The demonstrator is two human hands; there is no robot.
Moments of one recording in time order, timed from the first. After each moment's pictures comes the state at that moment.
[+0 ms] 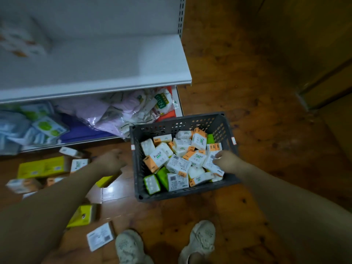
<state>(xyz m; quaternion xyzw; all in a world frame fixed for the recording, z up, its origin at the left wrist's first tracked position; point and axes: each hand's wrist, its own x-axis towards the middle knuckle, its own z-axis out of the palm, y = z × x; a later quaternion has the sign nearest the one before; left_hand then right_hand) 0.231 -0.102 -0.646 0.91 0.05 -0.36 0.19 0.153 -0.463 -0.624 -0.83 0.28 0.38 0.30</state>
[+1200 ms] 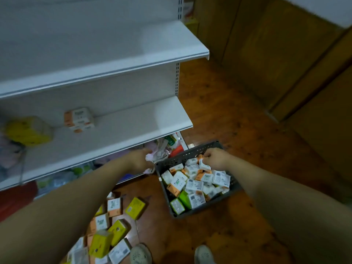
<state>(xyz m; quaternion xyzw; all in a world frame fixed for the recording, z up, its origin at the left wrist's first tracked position) 0.278 -0.075 -0.353 0.90 -0.19 -0.37 0.13 0.177 -0.328 -0.365 -0.87 0.22 0.33 0.28</state>
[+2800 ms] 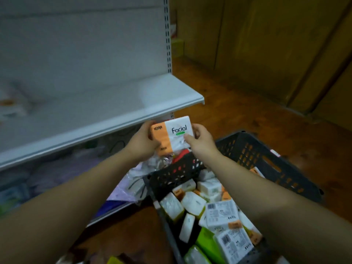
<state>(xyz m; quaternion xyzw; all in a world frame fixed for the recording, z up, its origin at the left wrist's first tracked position) 0.387 -0.148 -0.707 0.84 -0.20 -0.15 0.47 0.307 -0.304 -0.732 -0.75 0.23 -0.14 0.61</state>
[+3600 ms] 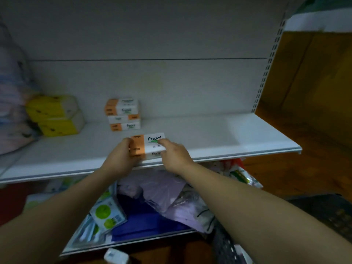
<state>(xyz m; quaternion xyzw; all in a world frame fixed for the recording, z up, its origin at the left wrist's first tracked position) 0.475 0.139 -0.667 0.94 -0.06 0.02 0.35 0.470 -0.032 -0.685 -0.95 -0.07 -0.05 0.30</state>
